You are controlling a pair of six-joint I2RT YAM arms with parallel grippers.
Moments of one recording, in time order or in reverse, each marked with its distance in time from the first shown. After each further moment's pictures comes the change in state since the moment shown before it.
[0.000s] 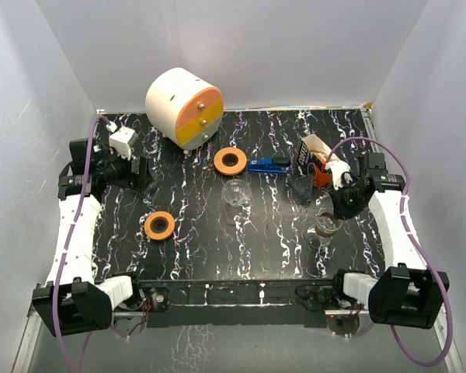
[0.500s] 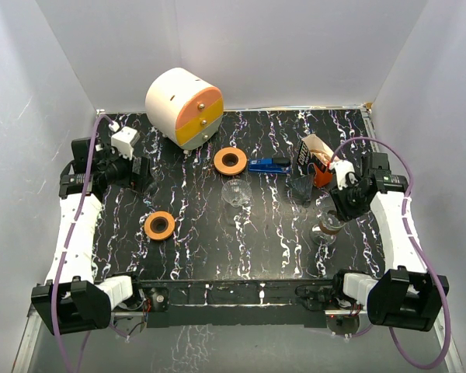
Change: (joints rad) left arm -0.015 0.010 0.003 -0.003 -0.026 0.018; right arm -0.023 -0.022 0.013 -0.016 0.071 0.012
